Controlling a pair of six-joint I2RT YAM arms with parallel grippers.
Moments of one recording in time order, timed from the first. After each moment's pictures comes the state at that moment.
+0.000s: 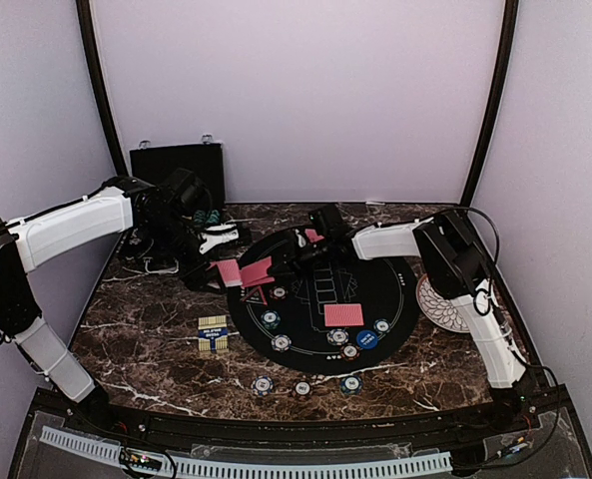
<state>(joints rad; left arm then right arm) -0.55 1.59 1.37 -0.97 0.31 0.66 0.68 2.48 1.84 -0.04 -0.80 0.93</state>
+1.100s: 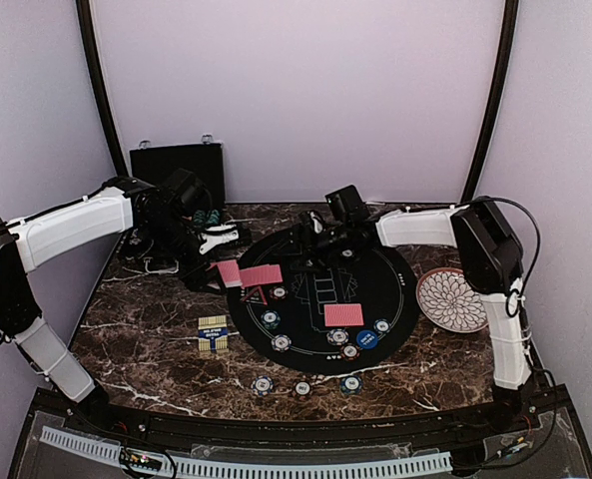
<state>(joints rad) -0.55 1.59 1.37 -0.97 0.31 0.66 0.65 2.23 1.65 -0.12 -0.72 0.80</state>
